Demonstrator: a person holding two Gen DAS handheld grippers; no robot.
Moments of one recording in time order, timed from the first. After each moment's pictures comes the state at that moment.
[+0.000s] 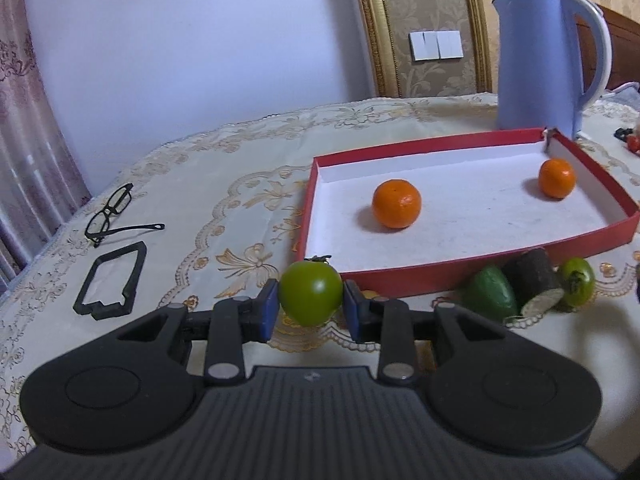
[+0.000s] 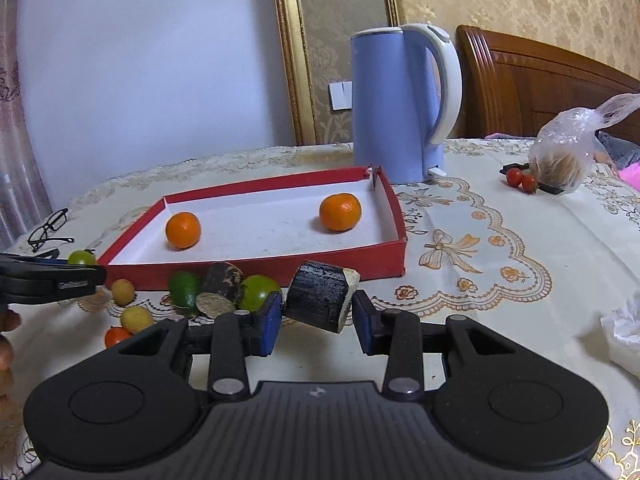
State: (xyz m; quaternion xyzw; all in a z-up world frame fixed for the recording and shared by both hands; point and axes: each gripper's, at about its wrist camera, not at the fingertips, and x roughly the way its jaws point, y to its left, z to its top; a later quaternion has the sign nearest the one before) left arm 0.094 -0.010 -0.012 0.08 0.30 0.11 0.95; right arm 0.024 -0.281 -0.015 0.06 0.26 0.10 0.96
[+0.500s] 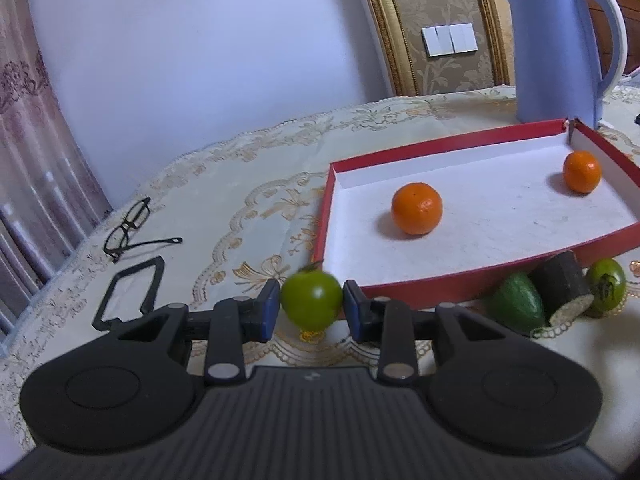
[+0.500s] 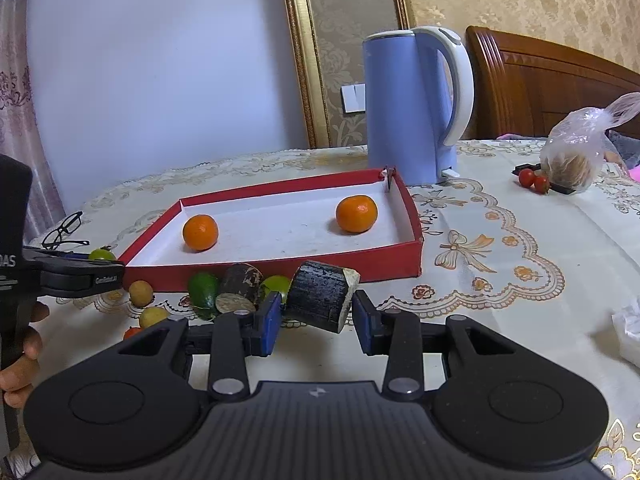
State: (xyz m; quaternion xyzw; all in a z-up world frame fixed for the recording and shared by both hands) left arm 0.106 -0.017 -0.015 0.12 0.29 0.14 0.94; right arm 0.018 -0.277 -0.014 0.06 0.25 0.12 0.96
